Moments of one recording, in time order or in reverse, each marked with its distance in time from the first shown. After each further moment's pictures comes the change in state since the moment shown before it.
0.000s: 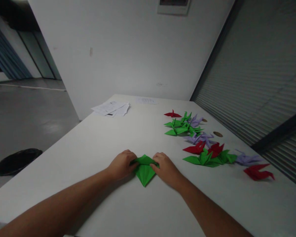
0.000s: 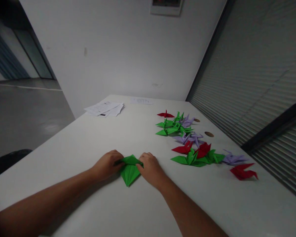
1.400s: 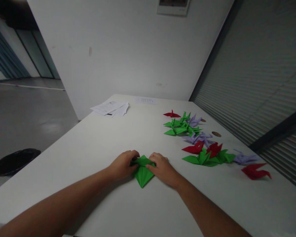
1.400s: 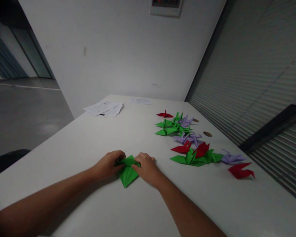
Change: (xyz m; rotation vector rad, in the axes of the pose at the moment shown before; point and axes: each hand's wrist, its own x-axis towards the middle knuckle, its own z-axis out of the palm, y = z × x) left_hand 0.000 0.007 -0.002 -0.164 -0.038 -0.153; right_hand 0.004 -0.017 -0.003 0.094 -0.107 0.150
